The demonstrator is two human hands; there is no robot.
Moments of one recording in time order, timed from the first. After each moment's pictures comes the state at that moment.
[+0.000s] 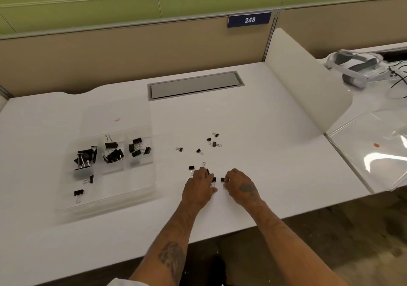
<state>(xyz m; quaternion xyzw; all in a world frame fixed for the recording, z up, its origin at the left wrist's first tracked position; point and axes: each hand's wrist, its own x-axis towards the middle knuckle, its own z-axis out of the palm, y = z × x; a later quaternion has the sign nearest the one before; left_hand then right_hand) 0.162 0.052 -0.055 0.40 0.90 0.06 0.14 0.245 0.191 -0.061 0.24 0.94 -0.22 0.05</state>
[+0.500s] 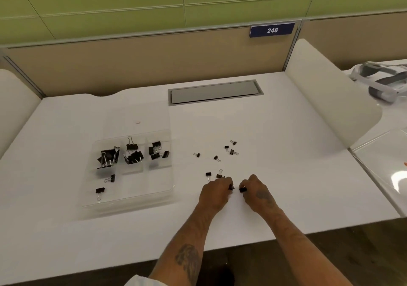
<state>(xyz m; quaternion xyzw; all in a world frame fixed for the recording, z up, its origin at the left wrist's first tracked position) 0.156 0.054 -0.049 0.37 0.90 0.19 0.16 0.238 0.195 -0.059 0.24 0.94 -0.21 0.08</state>
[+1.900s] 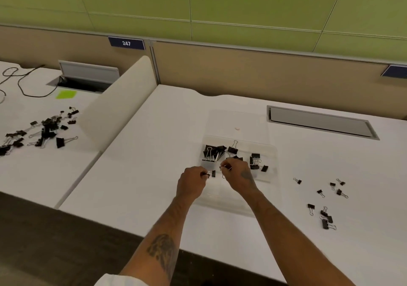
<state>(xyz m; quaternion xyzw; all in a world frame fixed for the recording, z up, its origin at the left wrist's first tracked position) 0.007 -0.291 -0.008 0.03 0.94 0.35 0.05 0.013 -0.122 0.006 0.04 0.92 -0.39 -0.03</state>
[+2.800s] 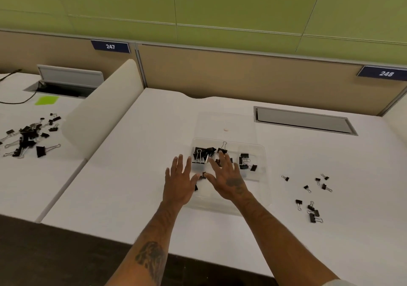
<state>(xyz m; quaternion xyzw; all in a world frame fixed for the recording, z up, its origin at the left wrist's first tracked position) 0.005 -0.309 -0.023 0.12 0.98 0.15 0.00 0.024 -0.128 -0.005 -0.04 0.99 -0.12 0.00</state>
